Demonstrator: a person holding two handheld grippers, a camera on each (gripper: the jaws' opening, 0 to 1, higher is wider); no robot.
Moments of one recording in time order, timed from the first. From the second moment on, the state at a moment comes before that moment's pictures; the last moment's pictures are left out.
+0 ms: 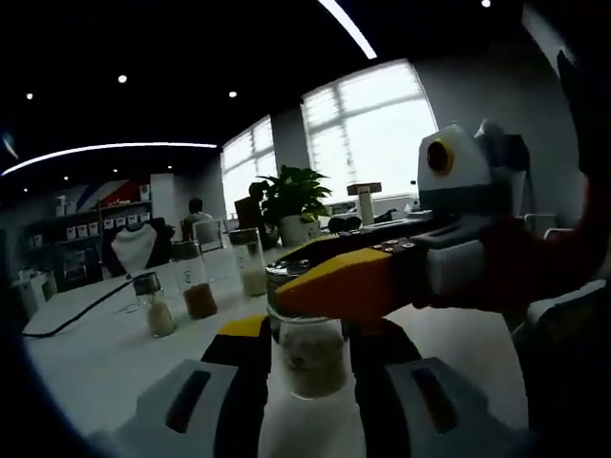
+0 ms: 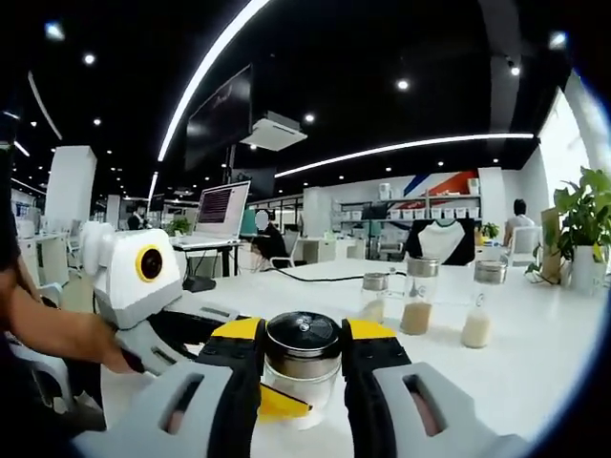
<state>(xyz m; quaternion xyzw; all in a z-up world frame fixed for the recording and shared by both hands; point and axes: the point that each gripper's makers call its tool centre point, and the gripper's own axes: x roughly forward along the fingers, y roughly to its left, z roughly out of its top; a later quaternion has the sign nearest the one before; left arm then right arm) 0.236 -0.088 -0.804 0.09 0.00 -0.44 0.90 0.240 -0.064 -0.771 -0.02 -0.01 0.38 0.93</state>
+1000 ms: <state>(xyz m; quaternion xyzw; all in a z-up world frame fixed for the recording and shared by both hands) 0.211 -0.089 -0.812 0.01 0.03 -0.54 0.84 0.214 -0.059 -0.772 0.02 -0.01 0.50 0.86</state>
